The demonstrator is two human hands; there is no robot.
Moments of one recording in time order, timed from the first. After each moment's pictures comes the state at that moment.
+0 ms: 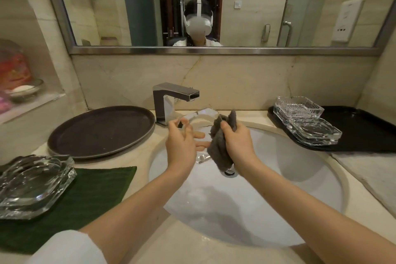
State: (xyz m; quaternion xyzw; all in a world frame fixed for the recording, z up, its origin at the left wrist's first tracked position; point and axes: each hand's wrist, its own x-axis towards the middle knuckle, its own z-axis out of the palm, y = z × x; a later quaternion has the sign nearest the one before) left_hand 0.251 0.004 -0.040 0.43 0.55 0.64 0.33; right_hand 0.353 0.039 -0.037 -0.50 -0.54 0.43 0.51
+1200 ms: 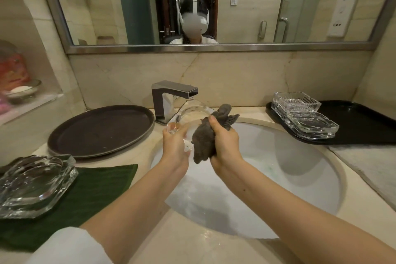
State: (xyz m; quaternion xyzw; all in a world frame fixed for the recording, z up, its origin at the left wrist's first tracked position) left_hand 0.236 0.022 -0.050 0.21 0.46 0.69 0.52; right_hand 0.319 0.023 -0.037 -0.38 -0.29 0.64 0.60
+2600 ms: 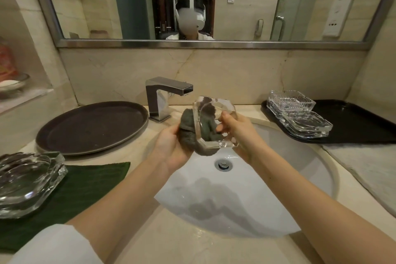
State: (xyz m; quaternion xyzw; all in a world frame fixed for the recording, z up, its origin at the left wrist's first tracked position) left_hand 0.235 0.011 -0.038 0.20 0.28 0.61 0.72; right_hand 0.379 0.047 -0.032 -0.40 -0.53 0.57 0.49
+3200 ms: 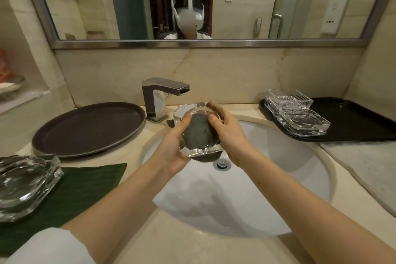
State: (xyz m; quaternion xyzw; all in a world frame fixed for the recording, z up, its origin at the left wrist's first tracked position) left_hand 0.245 0.008 -0.041 0.28 0.37 0.61 0.64; right_hand 0.362 0.044 -0.036 -0.39 -0.58 0.50 0.51
